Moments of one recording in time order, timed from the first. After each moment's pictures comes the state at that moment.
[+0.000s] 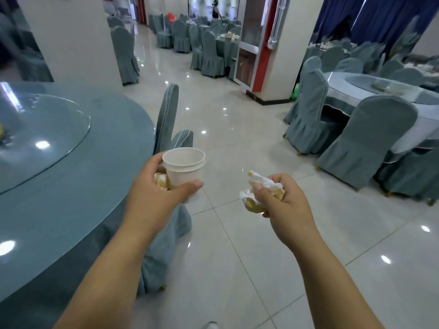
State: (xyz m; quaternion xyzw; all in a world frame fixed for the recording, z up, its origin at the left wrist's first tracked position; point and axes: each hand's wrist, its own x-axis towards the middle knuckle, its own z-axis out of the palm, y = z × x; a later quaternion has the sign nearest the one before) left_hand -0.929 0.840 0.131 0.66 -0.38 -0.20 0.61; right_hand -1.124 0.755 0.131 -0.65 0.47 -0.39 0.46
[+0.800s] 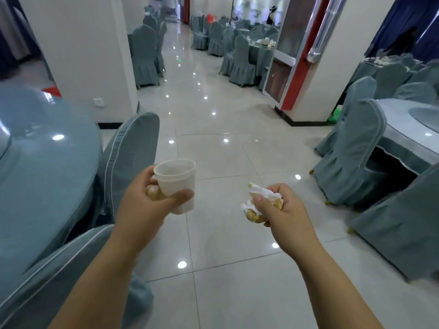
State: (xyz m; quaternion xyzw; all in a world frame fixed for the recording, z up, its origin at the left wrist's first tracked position) left_hand -0.840 0.320 0.114 0.69 -0.30 -0.17 0.63; right_hand -1.026 0.179 0.119 -0.71 0.41 -0.31 0.49
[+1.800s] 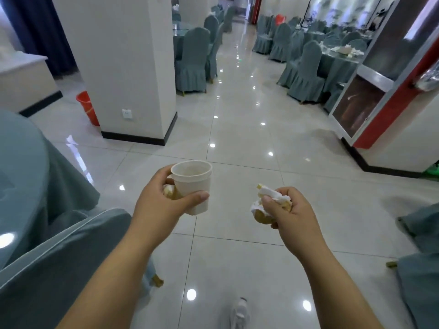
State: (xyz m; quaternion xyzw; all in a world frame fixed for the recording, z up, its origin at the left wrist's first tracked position) left_hand -0.482 -0.175 0.107 0.74 -0.21 -0.13 0.63; right_hand -0.619 -0.359 0.100 -0.76 0.32 -0.23 0.52
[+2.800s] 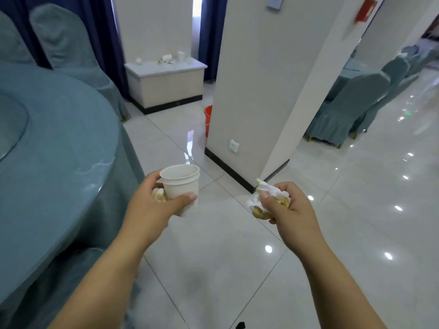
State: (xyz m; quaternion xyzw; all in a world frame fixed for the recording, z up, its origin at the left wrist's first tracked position) left_hand 0.014 -0.260 0.092 0.73 0.14 0.10 0.66; right_hand 0.035 -0.493 0.115 -0.84 0.04 -0.02 0.54
